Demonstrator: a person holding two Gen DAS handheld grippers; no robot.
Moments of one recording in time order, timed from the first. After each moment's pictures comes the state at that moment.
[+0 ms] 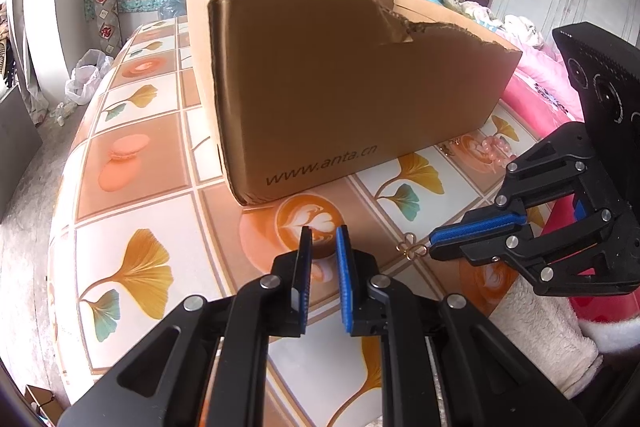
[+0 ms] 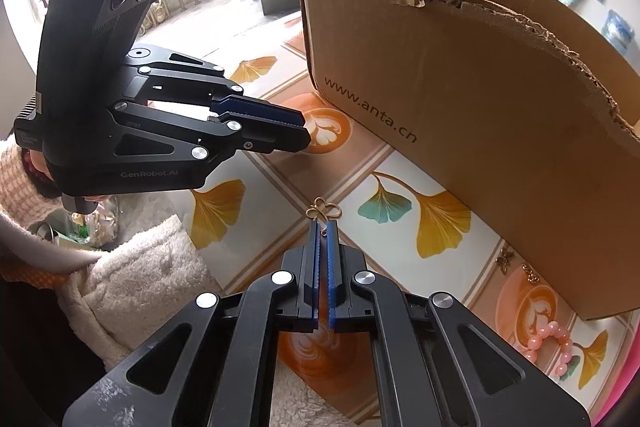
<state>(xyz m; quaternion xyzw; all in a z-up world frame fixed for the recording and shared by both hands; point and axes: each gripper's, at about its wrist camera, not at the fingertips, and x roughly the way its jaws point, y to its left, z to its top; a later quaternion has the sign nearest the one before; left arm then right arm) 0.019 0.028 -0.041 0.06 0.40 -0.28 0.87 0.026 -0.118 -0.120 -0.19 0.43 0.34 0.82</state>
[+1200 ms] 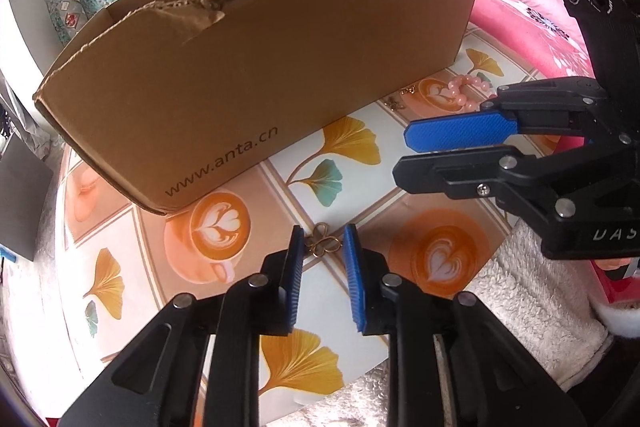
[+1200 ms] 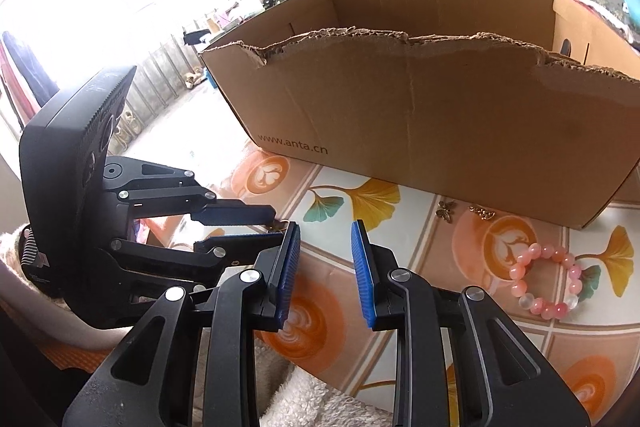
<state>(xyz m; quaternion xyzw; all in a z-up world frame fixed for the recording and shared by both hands) 0.009 -0.053 -0.033 0.18 0.46 -0.27 0.83 0.001 -0.219 -0.098 0.02 0.39 0.29 0.87</state>
